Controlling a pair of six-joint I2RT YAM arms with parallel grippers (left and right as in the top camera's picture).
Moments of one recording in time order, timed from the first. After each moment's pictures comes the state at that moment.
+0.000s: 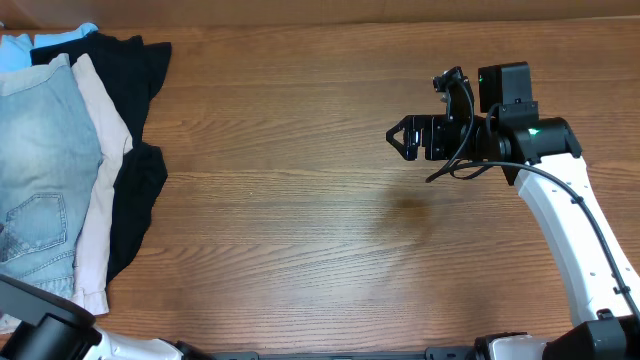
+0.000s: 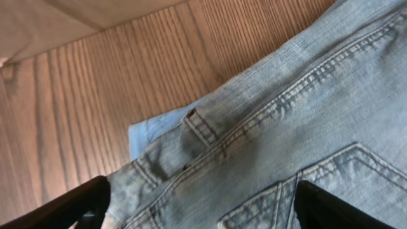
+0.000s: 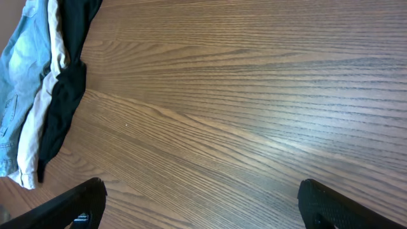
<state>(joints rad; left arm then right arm) 1.05 1.83 1.37 -0.63 -0.15 -0.18 0.13 1.51 1.32 -0.81 -0.51 0.12</state>
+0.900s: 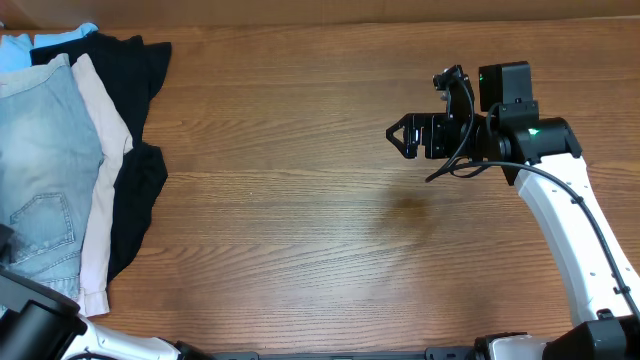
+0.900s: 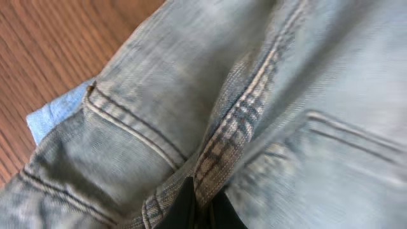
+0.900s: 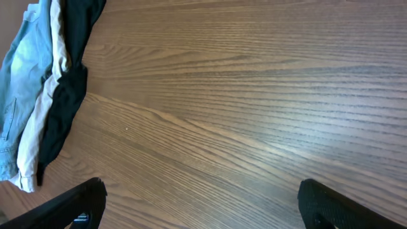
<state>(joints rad) 1.05 1.92 1.44 -0.75 0.08 -0.08 0.13 1.51 1.32 -0.79 -0.51 0.12</state>
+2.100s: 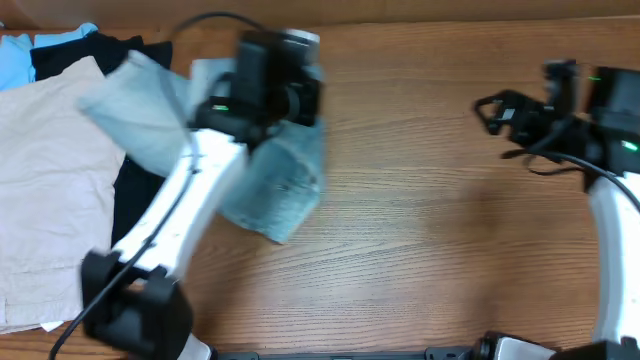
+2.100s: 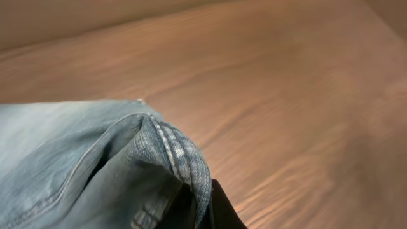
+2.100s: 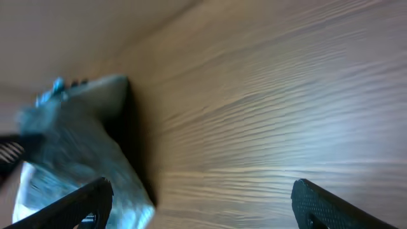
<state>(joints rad) -0.41 1.75 1.48 -0.41 0.27 -0.11 -0.30 1.40 1.32 -0.81 -0.59 0.20</state>
